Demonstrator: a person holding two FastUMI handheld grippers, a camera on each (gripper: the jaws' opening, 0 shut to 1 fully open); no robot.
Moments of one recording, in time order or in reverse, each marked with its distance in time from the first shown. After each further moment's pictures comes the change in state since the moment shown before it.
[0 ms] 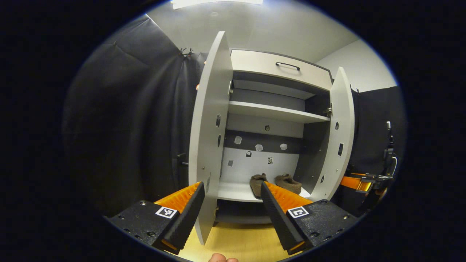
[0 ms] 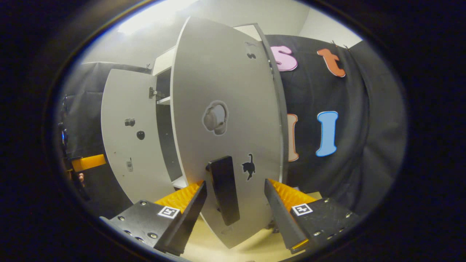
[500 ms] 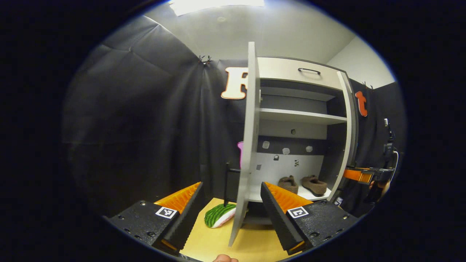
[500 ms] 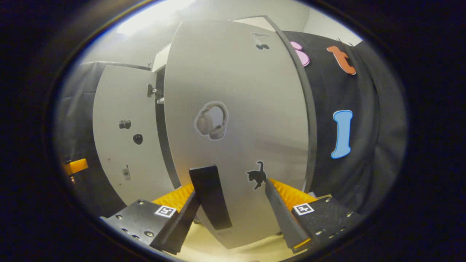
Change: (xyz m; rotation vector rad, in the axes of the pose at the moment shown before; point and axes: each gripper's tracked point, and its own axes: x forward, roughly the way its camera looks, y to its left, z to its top) left arm -0.025 0.084 0.010 0.058 -0.030 0.192; right arm 0.061 0.035 0.004 -0.007 -0.011 0.028
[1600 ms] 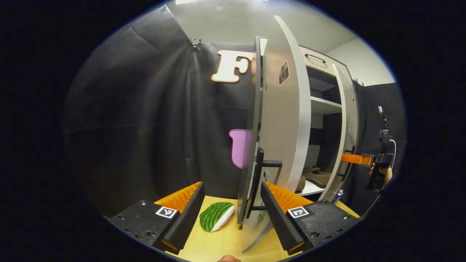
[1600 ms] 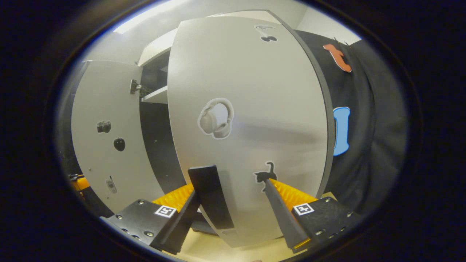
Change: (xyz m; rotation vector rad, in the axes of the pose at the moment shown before) left arm 0.092 0.026 -0.046 -0.007 0.070 -0.229; right arm 0.050 0.017 0.000 0.049 -0.006 -0.113
